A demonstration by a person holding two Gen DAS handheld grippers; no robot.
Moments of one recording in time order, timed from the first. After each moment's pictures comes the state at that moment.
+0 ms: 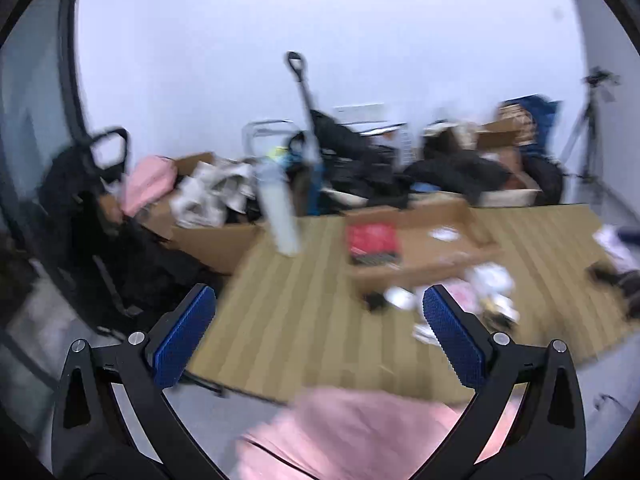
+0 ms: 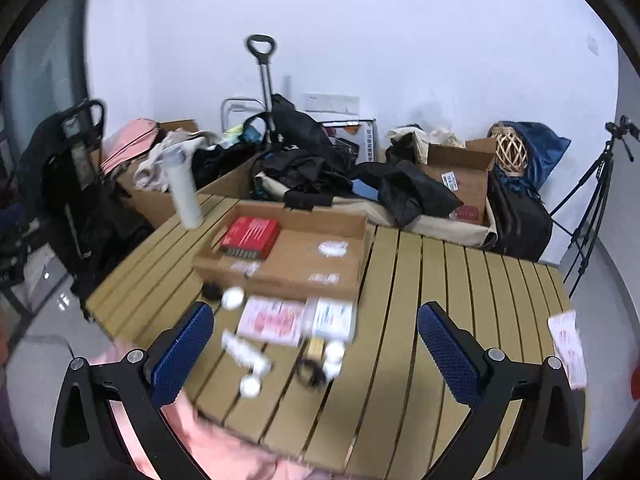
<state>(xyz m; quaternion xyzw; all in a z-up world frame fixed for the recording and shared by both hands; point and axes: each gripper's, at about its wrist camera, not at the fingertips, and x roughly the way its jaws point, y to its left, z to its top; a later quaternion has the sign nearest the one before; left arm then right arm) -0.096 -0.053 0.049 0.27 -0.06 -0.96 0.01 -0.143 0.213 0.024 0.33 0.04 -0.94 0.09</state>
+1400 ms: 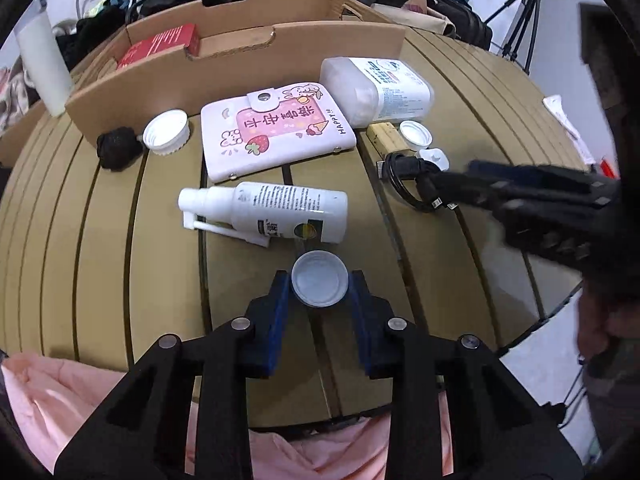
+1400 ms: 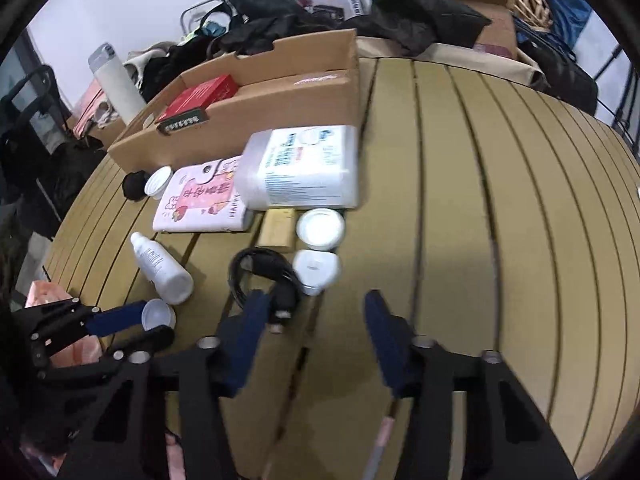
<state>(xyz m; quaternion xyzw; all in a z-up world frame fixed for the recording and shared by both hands) -0.233 0.081 -0.173 0.52 -0.04 -0.84 -0.17 -0.264 0.240 -0.167 0.49 -0.03 -0.87 0.11</state>
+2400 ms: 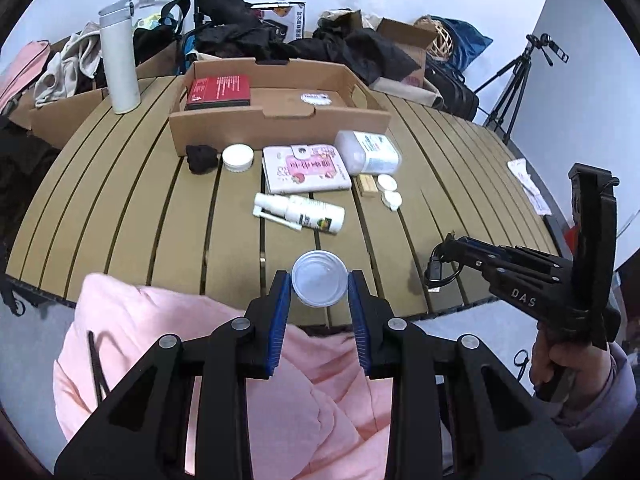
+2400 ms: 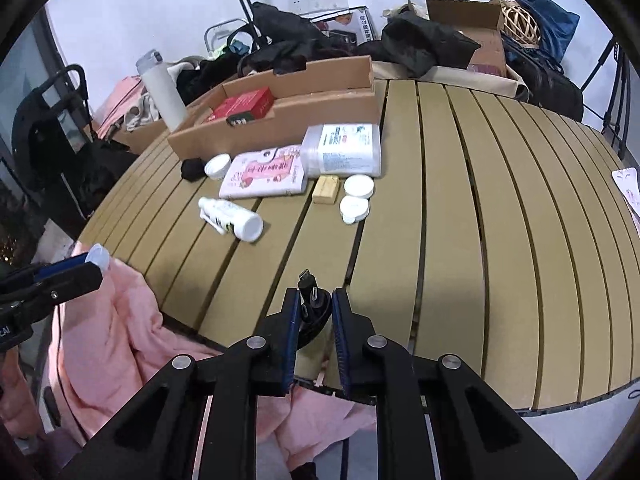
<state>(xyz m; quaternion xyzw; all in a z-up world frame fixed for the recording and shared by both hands) -0.160 0.018 -0.081 0.45 0.04 -0.88 -0.16 -0.173 0.241 -0.118 0.44 -0.06 -0.89 0.12</state>
